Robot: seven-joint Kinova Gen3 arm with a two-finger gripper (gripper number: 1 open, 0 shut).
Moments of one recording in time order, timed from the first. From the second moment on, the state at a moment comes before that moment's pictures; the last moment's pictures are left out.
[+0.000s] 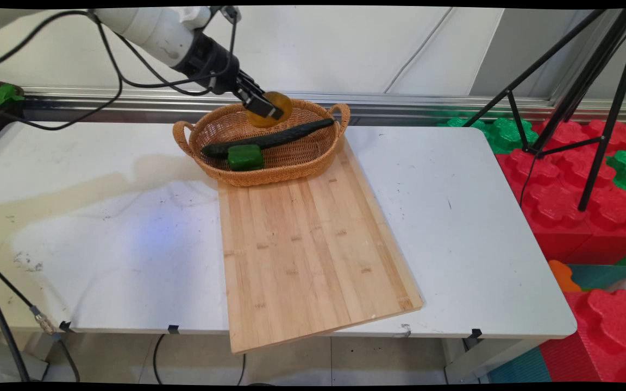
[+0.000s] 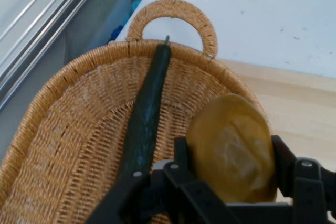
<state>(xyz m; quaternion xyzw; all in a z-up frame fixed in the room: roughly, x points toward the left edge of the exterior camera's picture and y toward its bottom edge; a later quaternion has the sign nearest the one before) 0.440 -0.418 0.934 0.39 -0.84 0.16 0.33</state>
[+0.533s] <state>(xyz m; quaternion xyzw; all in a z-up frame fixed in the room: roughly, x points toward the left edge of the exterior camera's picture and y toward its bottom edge) 0.425 -0.463 0.883 0.41 -0.84 0.13 0.33</state>
